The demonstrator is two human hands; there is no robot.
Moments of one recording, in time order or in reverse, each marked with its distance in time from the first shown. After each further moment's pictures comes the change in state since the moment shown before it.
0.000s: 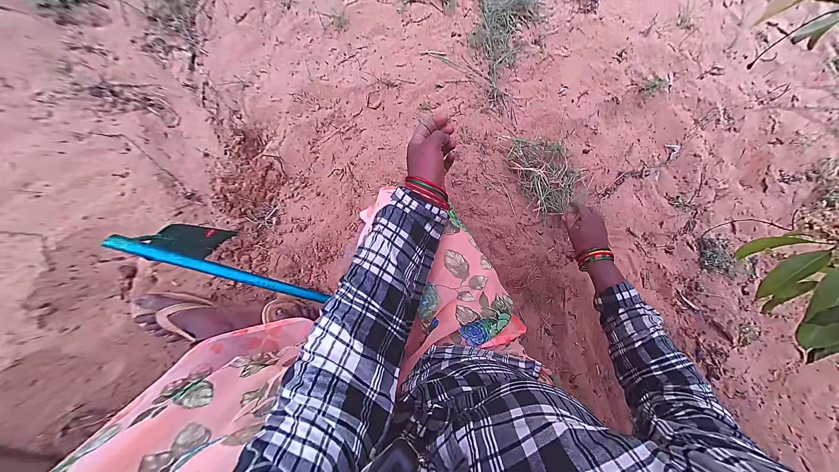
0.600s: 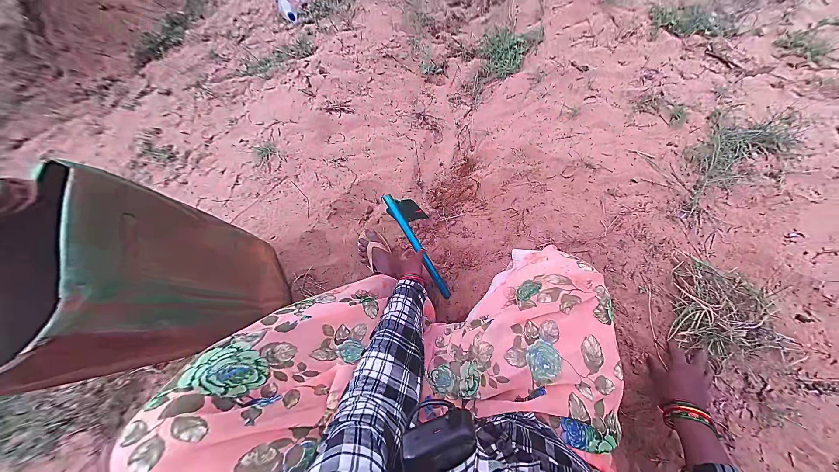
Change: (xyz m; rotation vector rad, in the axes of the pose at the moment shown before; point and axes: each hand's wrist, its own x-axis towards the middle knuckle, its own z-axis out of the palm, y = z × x) left_hand -0.042 -0.070 -0.416 0.458 1.006 -0.224; right_hand -0.002 -0.059 0.080 -0.155 -0.191 -0.063
